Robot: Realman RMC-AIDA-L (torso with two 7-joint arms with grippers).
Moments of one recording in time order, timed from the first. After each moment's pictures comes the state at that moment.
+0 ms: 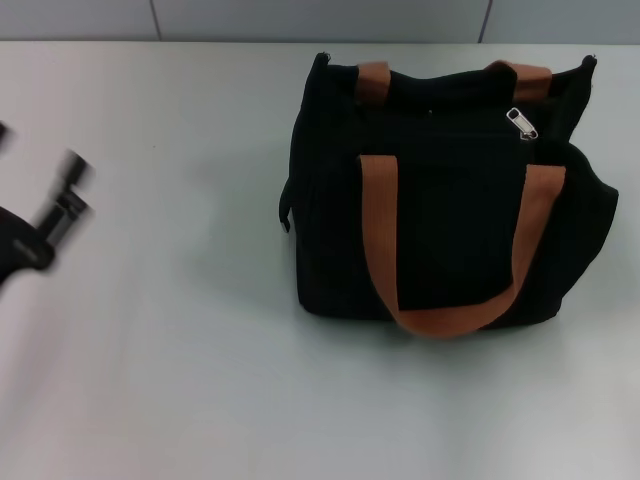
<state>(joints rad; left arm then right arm) -0.23 -2.07 -0.34 -0.01 2.08 1.79 -0.21 0.35 2.01 -0.46 -0.93 -1.71 -2.03 1.41</state>
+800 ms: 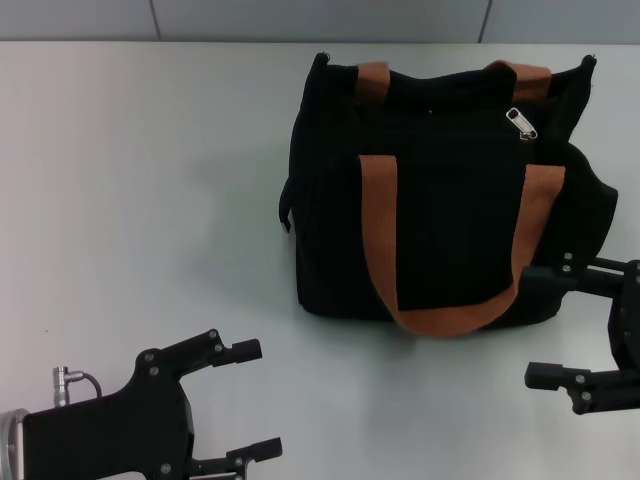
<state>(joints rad) -0.30 -2.07 0.36 0.28 2.26 1.95 -0.49 0.36 2.08 -0.56 -0.76 -2.03 -2.06 1.10</state>
